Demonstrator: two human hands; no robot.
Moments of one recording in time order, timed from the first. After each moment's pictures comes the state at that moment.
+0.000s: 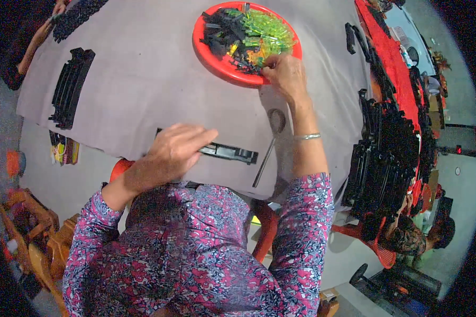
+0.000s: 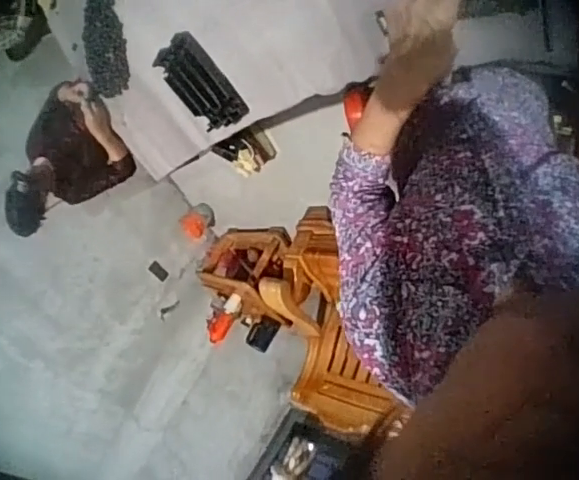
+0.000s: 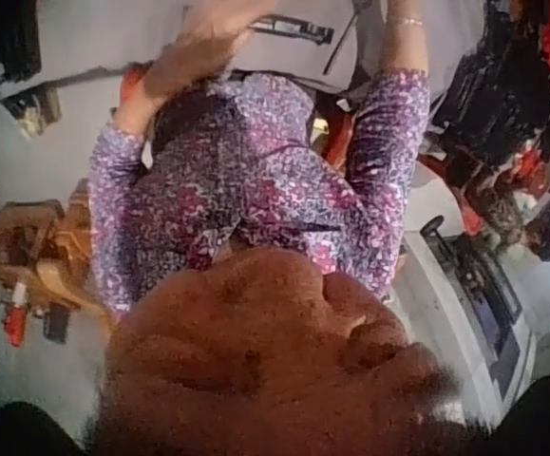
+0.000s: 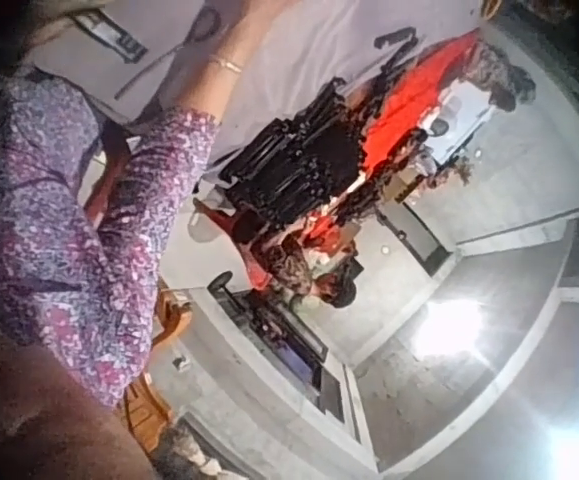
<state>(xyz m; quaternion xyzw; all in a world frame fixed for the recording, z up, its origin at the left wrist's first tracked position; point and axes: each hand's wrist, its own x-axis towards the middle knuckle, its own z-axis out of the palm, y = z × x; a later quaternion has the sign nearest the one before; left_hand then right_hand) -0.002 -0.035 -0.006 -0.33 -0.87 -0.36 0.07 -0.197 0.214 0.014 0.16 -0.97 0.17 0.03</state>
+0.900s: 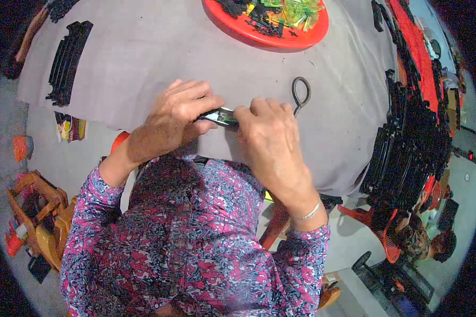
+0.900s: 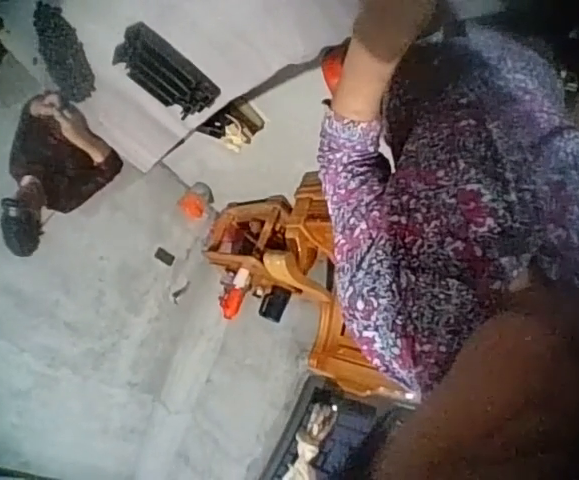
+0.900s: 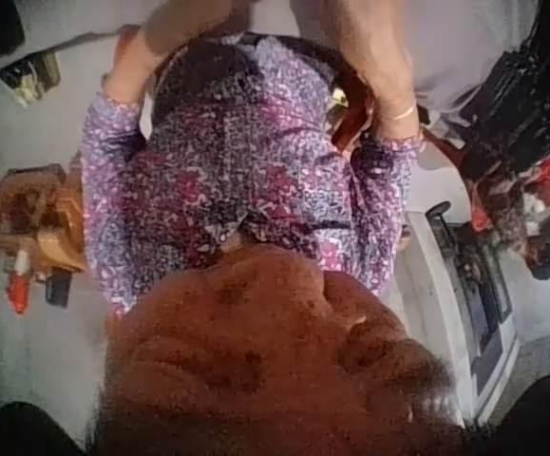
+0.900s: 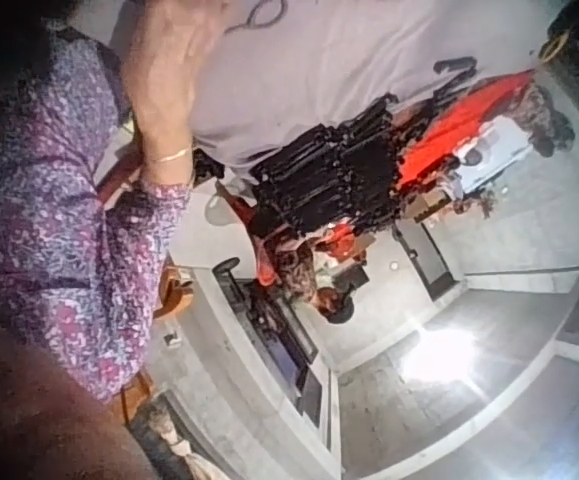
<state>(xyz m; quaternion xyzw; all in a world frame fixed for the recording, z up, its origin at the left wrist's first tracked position) -0.014 -0.039 -0.004 -0.32 -0.87 -0.36 0.07 -0.010 0.172 0.052 0.32 -0.94 0.13 0.00</state>
